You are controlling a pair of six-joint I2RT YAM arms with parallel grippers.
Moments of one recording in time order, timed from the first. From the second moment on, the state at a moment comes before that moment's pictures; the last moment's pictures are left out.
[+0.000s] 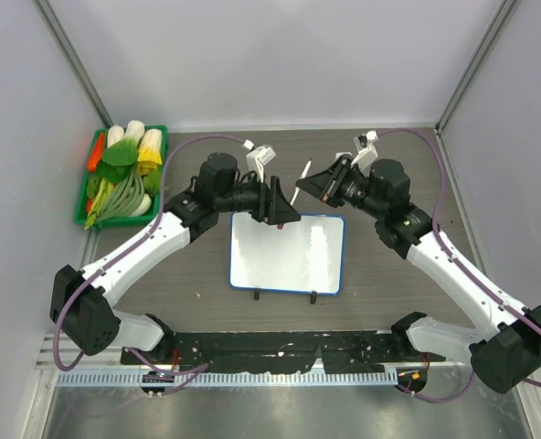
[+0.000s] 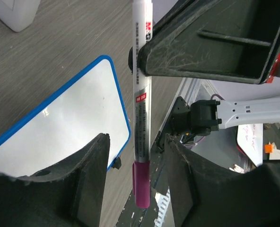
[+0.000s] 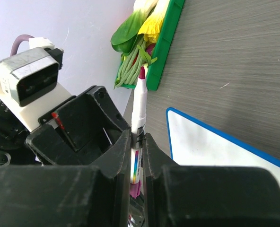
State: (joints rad) left arm -0.65 1.37 1.16 -0.17 0.60 -0.50; right arm 0.50 1.11 0.98 -0.02 -0.31 0.88
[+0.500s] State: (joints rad) left arm -0.65 1.38 1.19 -0.18 0.57 -0.47; right arm 0.50 1.12 0.98 -0.02 -0.32 0.84
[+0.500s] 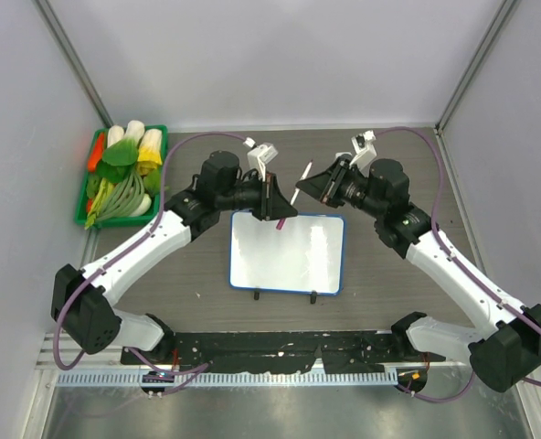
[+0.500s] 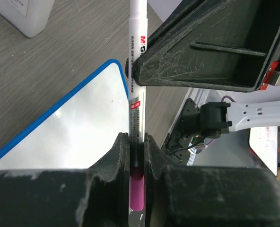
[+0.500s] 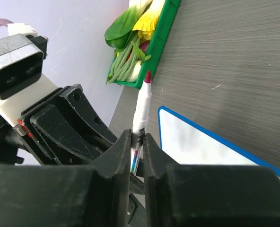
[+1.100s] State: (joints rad) left arm -0.65 1.26 1.42 -0.78 0.44 -0.05; right arm 0.46 1.02 1.15 -0.27 -0.43 0.37
